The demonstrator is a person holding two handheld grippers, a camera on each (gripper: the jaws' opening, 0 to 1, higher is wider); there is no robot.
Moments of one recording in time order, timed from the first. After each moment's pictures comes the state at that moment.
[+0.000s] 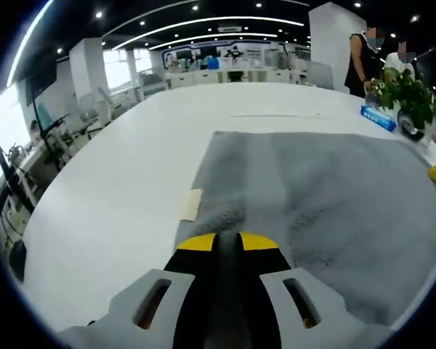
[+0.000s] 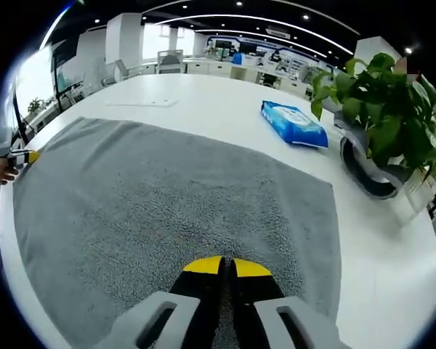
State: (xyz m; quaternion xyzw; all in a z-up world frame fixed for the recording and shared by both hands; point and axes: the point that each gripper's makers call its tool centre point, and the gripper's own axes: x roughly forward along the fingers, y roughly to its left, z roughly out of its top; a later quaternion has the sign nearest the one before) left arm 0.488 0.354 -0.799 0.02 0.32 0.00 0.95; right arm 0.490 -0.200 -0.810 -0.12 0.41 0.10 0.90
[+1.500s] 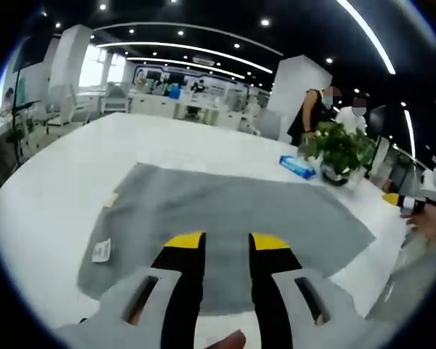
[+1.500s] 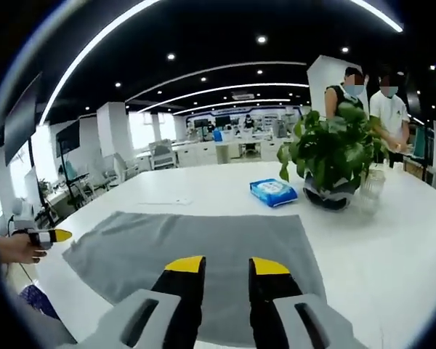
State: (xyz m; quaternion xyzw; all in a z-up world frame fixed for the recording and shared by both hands) left arm 0.384 0.223 -0.701 -0.11 0.20 -0.15 0.96; right arm 0.354 -0.169 -0.661 0.04 0.18 0.09 0.98
